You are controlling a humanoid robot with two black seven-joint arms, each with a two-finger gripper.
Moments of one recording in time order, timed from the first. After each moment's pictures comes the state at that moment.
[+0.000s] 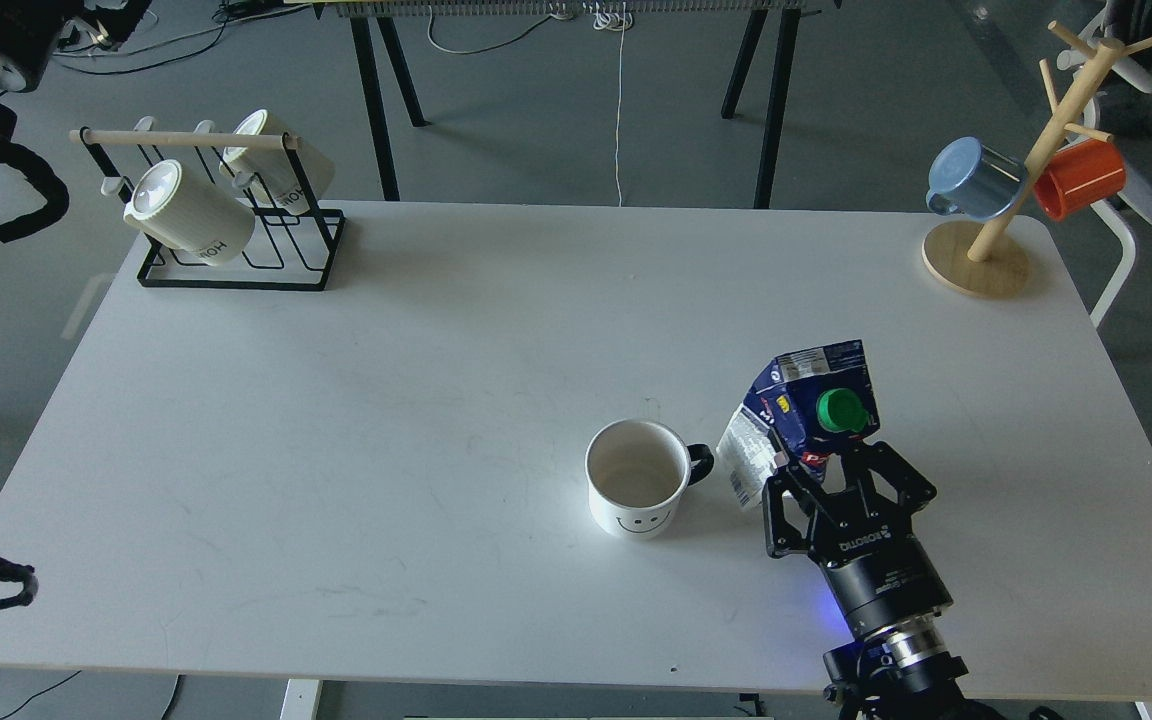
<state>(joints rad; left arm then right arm) -0.90 0.49 -1.18 -0.68 0.02 -0.49 -0.02 -0.22 -0.19 0.94 1.52 0.24 0.49 0.24</state>
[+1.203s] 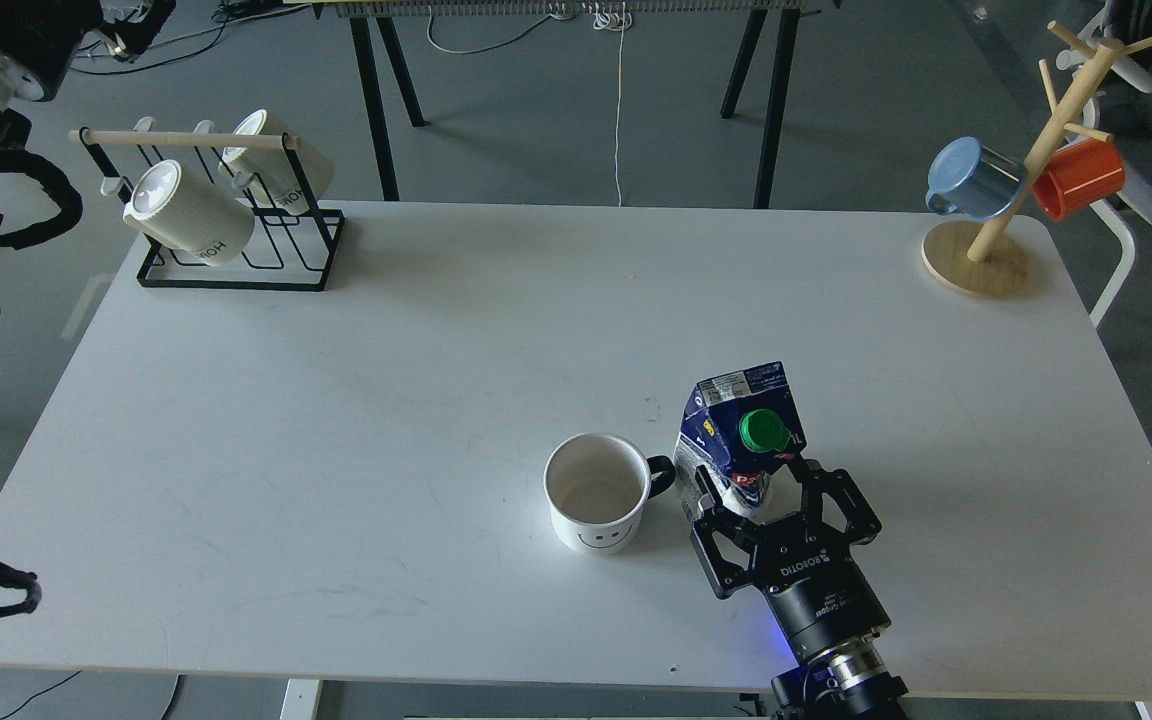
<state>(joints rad) -0.90 0.49 -1.14 -0.68 0.02 -0.49 -0.02 -0.22 -0.11 0.90 1.46 0.20 0.49 0.24</state>
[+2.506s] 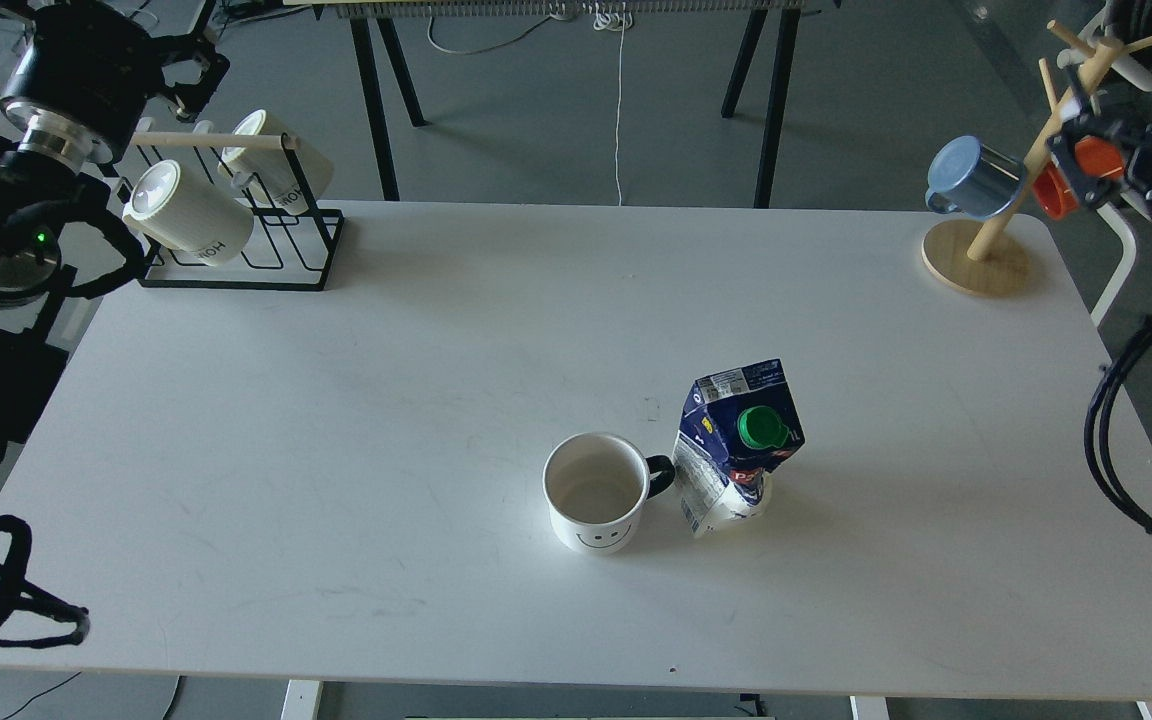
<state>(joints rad) -0.81 0.38 -1.16 -0.67 -0.06 -0.49 -0.03 0.52 -0.63 1.16 1.11 0.14 0.49 0.24</state>
